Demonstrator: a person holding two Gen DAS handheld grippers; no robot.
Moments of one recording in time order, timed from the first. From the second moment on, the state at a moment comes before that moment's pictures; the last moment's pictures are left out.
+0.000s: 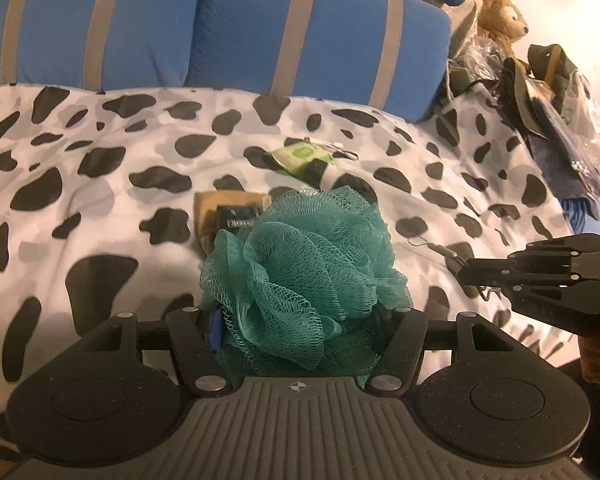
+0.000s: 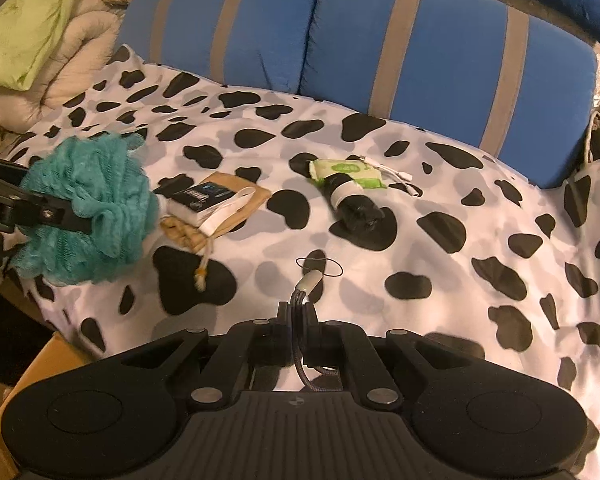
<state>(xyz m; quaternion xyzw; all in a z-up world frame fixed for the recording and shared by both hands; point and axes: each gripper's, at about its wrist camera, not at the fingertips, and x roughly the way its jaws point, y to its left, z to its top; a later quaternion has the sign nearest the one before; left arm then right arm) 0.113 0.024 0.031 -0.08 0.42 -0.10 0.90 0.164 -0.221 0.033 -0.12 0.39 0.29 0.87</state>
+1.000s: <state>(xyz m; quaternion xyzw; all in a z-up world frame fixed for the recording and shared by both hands) 0.029 -0.022 -0.006 -0.03 0.53 -0.12 0.84 0.032 -0.189 0.018 -0.16 0.48 0.37 0.78</state>
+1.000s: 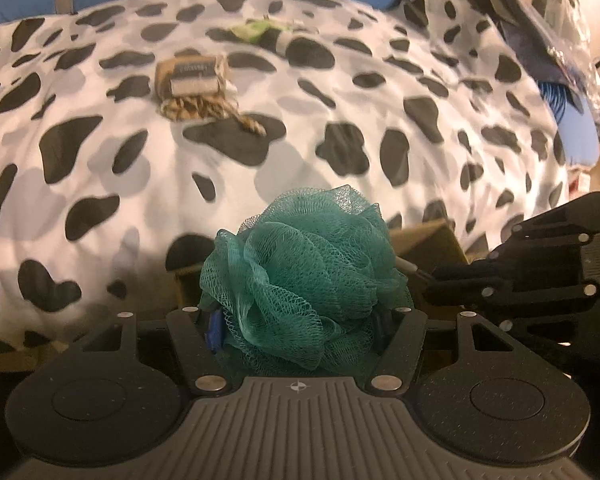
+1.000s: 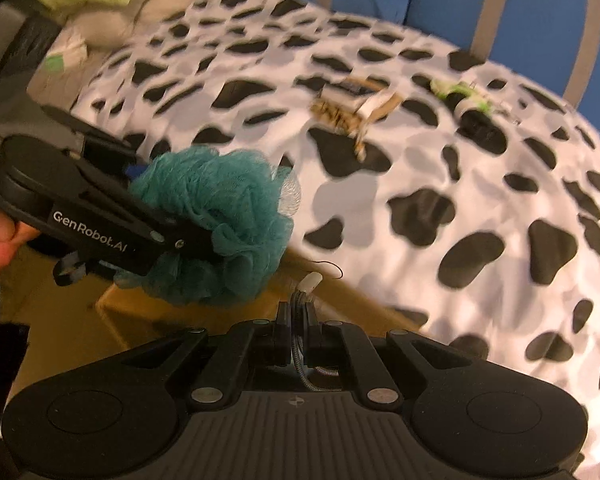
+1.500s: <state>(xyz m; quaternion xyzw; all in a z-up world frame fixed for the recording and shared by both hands) 0.028 -0.030 -0.025 -0.01 0.59 -0.12 0.80 0.031 -0.183 -0.002 -0.18 0.54 0.35 0.74</state>
